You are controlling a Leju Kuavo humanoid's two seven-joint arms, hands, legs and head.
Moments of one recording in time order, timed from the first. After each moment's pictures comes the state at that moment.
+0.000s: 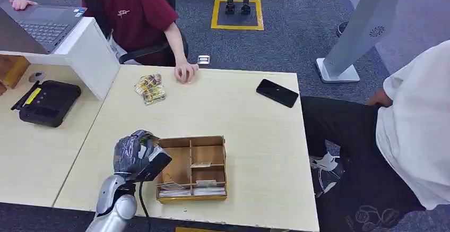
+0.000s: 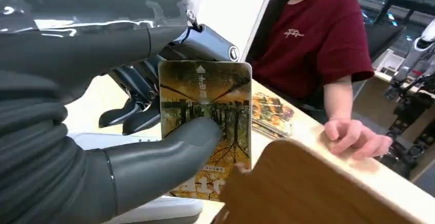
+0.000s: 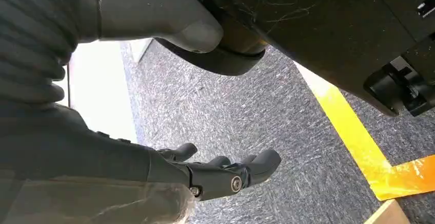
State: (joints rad) left arm -0.17 -0.01 -0.20 -1.17 -0.92 0.46 -0.17; right arm -0.16 0.20 -0.22 -0.23 1.23 0.08 0.19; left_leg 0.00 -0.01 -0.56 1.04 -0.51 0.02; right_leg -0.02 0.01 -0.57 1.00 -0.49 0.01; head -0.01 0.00
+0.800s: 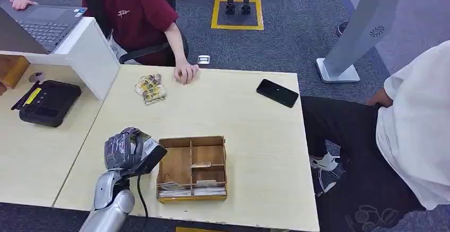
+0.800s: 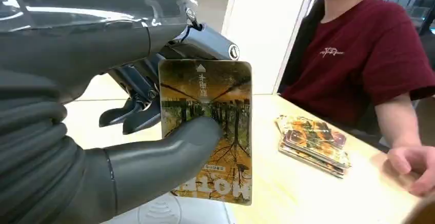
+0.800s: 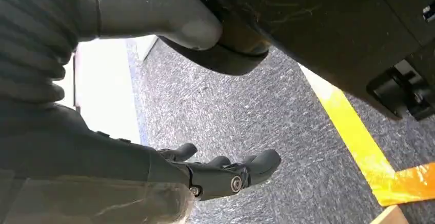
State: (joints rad) left arm -0.25 -0.01 -0.14 -1.00 -1.06 0.59 -0.09; right arm -0.18 0.20 -0.22 -0.23 1.24 0.11 0.21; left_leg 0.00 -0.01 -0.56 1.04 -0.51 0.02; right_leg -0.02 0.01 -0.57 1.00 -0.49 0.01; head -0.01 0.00
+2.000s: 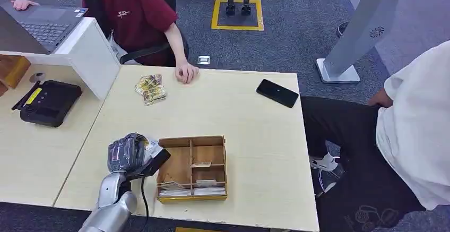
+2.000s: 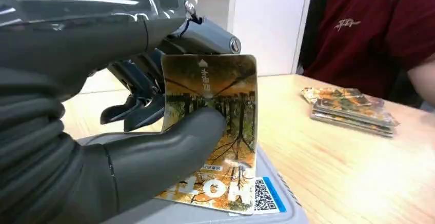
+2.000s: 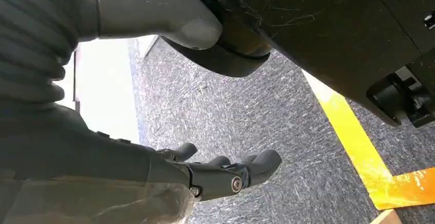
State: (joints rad) left arm -0.35 -0.01 -0.10 -0.70 -1.20 0.64 -0.03; right arm -0.19 0.20 -0.21 -0.23 1.25 0.12 0.20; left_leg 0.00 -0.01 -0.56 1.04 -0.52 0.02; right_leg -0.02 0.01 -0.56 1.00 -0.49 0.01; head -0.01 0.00
